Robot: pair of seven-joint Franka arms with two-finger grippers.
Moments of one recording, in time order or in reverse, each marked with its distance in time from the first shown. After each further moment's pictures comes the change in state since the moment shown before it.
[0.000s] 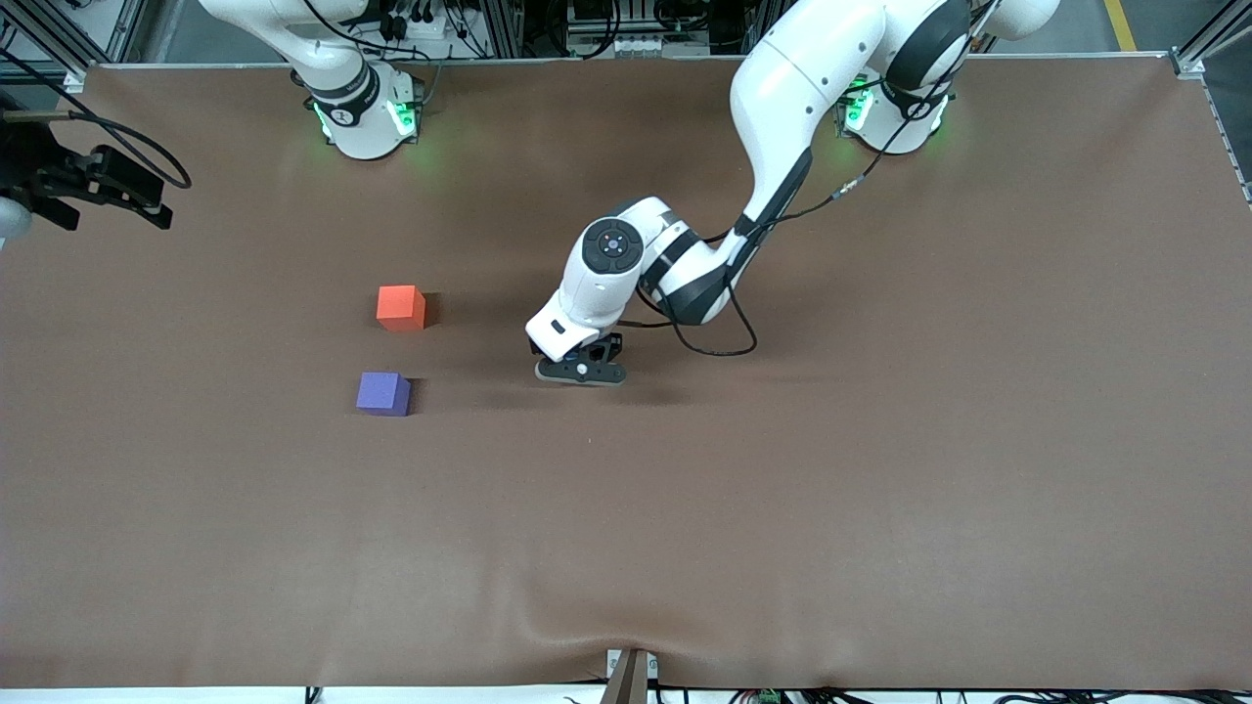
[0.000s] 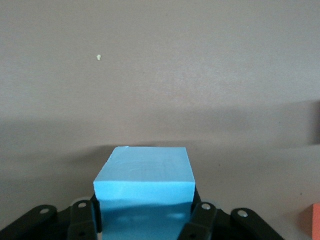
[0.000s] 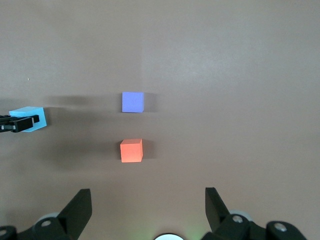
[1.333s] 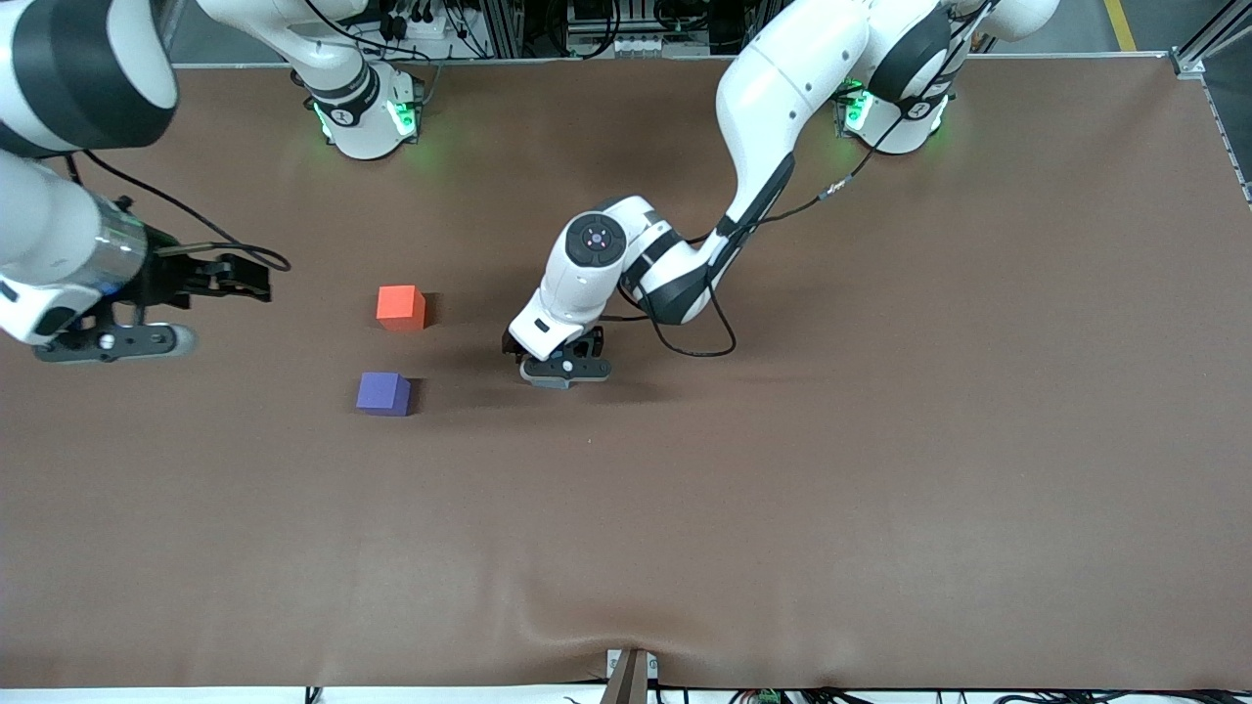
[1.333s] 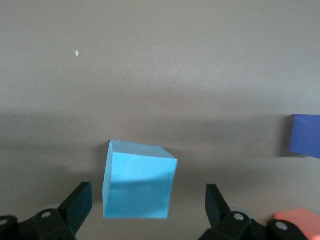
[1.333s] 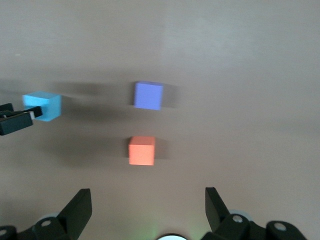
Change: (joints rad) left arm -0.022 0.001 0.003 0.089 0.000 -0.046 -0.126; right arm 0.083 0.194 0.010 -0.001 0.037 0.060 0.002
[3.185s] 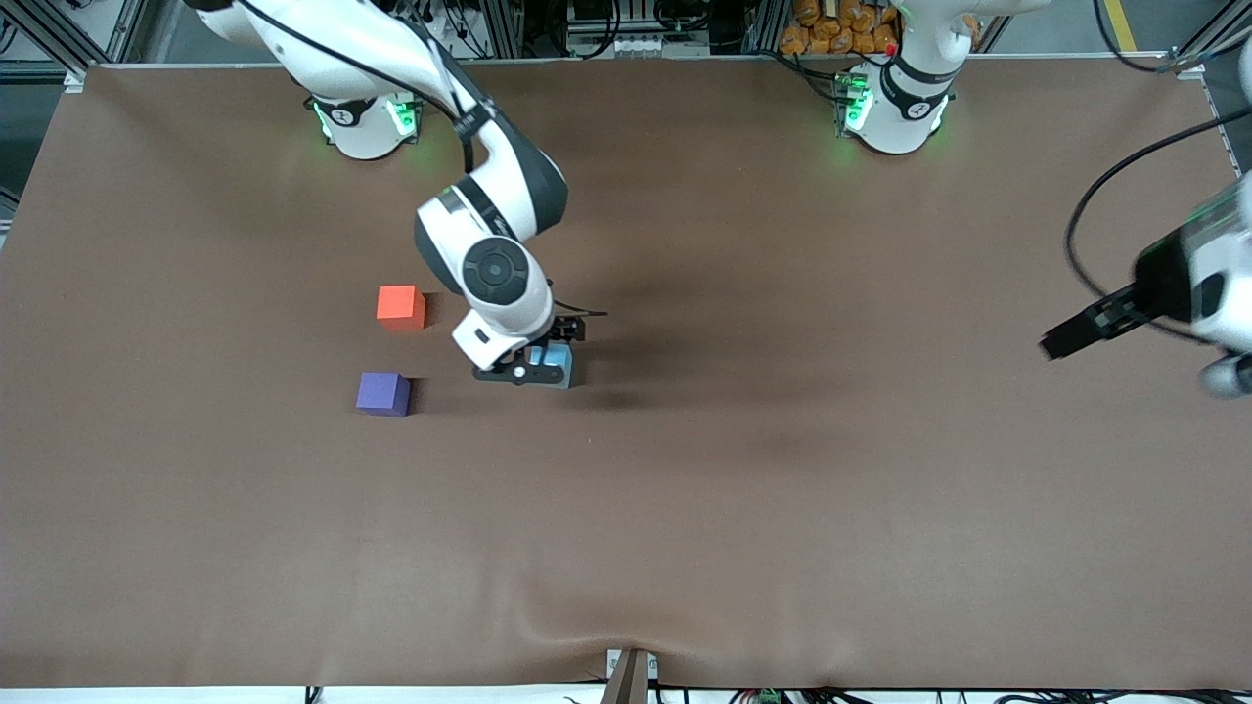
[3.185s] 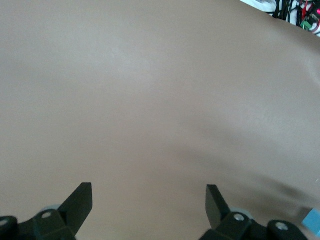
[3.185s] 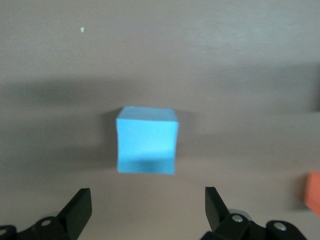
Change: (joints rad) left arm 0.785 -0.683 0.030 -0.083 0.098 -0.885 0.454; right arm 0.425 0.356 0.074 -0.244 -0.034 0.650 0.607
